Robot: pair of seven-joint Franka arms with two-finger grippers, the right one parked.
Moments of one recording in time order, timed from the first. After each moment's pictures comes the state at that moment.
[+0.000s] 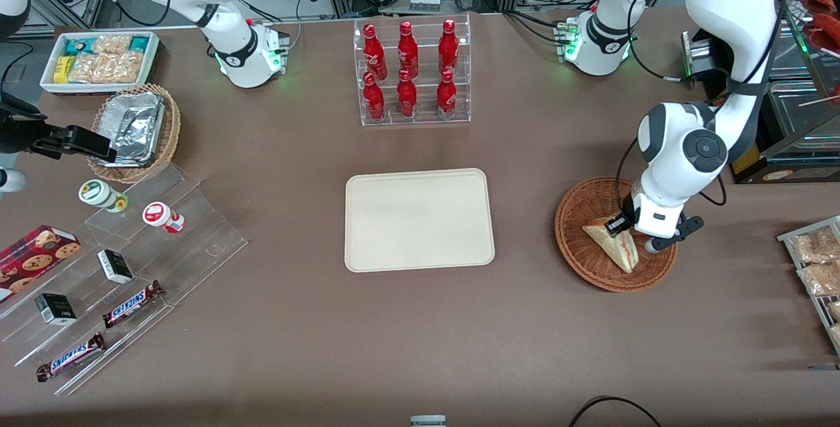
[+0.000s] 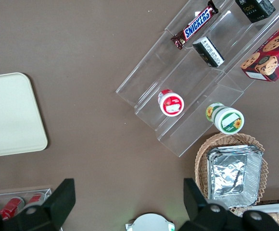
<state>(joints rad) -0.05 0.27 -0.09 -2.18 0.02 2.52 -0.61</state>
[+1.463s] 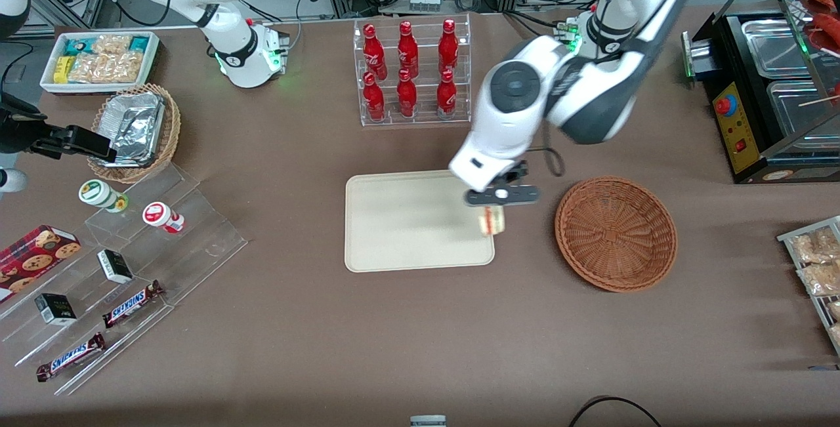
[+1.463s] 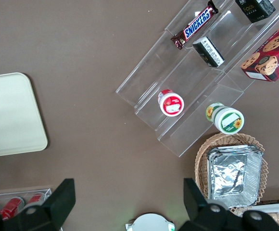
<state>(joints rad) -0.27 0.43 -0.50 -1.57 0.21 1.91 -0.82</state>
